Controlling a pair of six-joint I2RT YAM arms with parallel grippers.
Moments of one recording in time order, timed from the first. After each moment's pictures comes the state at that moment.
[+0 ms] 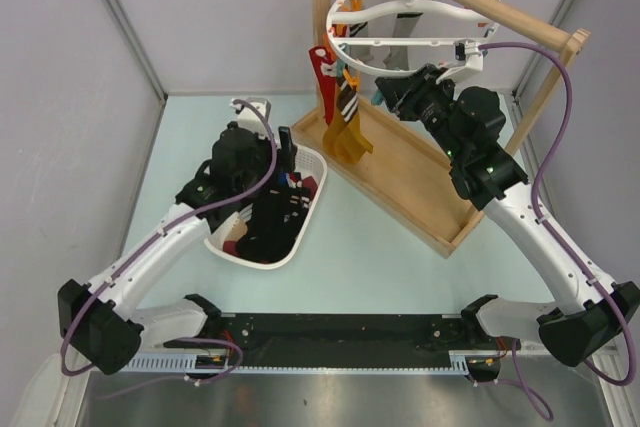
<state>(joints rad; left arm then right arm) -0.58 1.14 1.02 -0.15 -0.23 -0.21 0.52 1.22 1.35 0.01 0.04 0.59</state>
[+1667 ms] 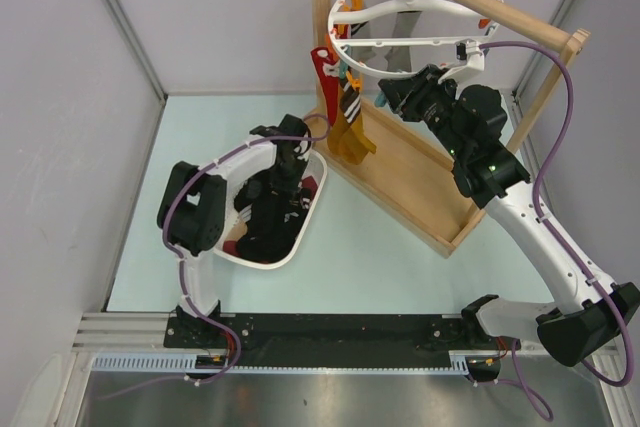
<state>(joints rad) -0.47 1.96 1.48 -0.82 0.02 -0.10 0.49 1.22 1.35 -0.03 0.01 0.59</state>
